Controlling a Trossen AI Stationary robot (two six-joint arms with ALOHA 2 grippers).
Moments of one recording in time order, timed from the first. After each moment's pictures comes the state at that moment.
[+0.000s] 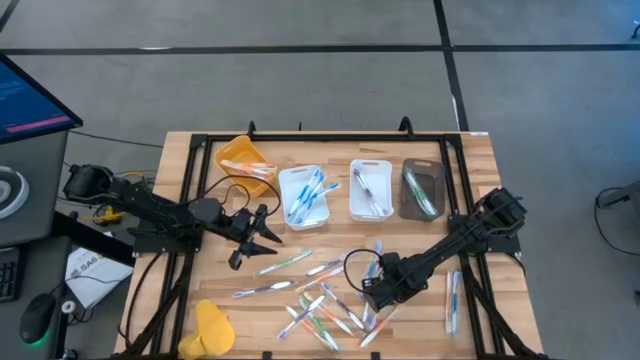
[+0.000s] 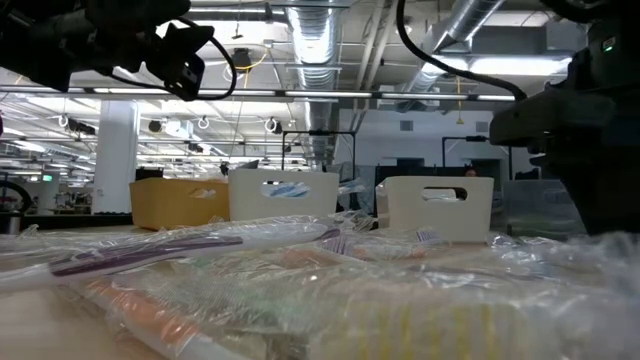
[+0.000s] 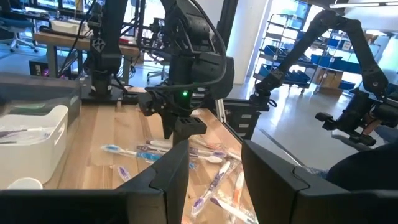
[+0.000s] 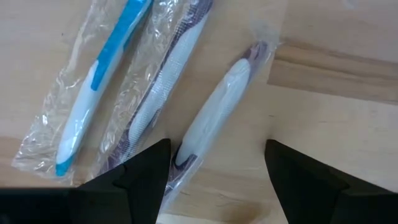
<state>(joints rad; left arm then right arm) -0.16 1.05 0.22 0.84 0.19 -0.17 0.56 1.87 1.09 -0.77 0.05 1.97</state>
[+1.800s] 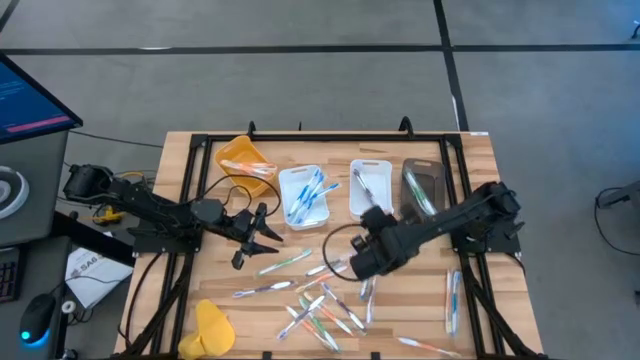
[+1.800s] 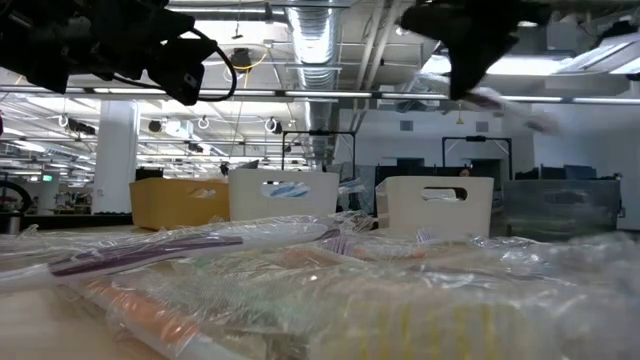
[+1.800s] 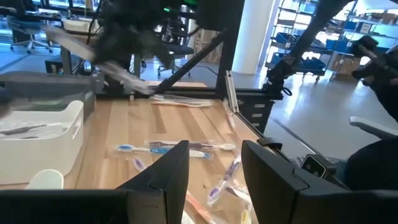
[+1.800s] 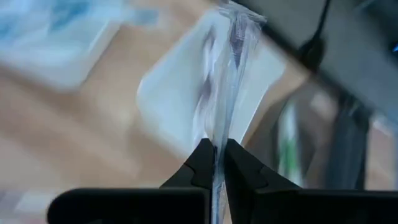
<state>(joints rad) -0.16 1.05 0.22 0.79 0.15 -0.11 0.39 1.85 1.58 -1.57 0.76 1.41</state>
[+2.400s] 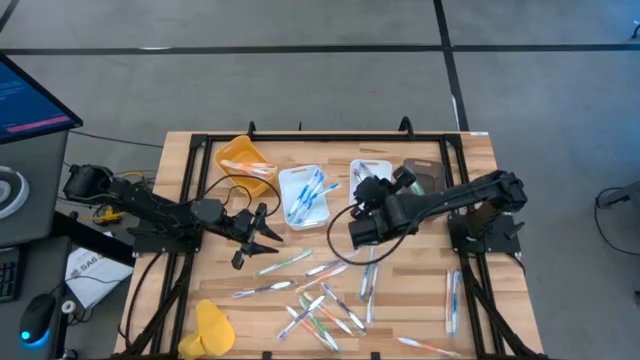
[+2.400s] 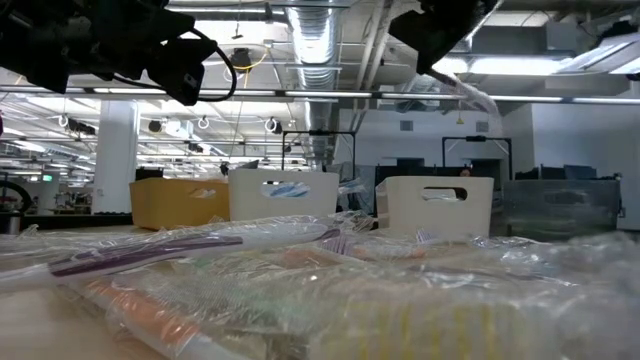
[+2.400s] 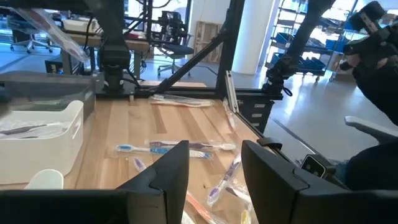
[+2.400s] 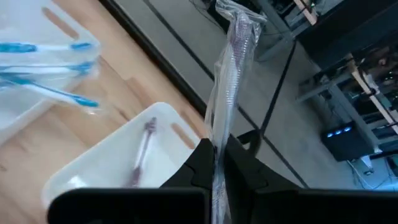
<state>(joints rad) -0.16 1.05 0.22 0.79 0.15 -0.11 0.24 1.73 1.57 -1.49 1.08 0.94</state>
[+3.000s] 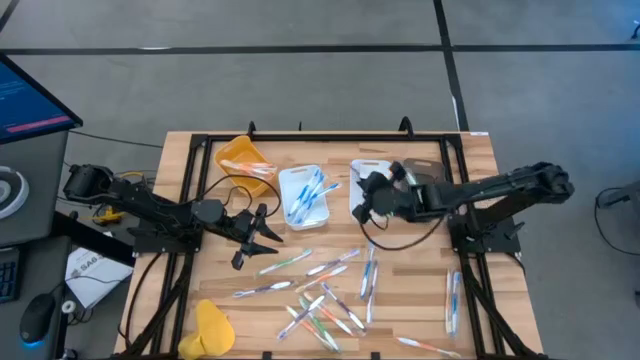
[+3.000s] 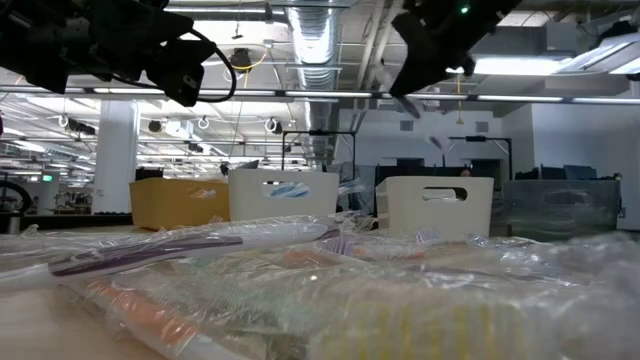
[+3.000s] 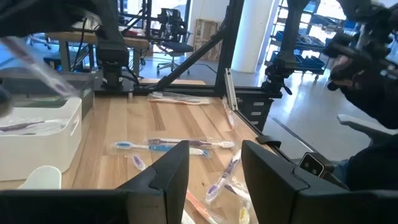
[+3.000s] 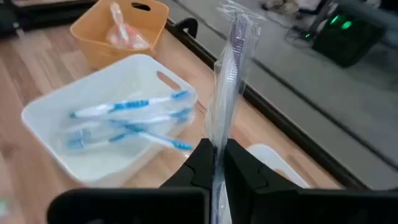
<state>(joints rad) -0.17 1.05 0.22 0.78 0.15 -0.12 0.08 1.35 0.97 -0.34 0.75 0.34</state>
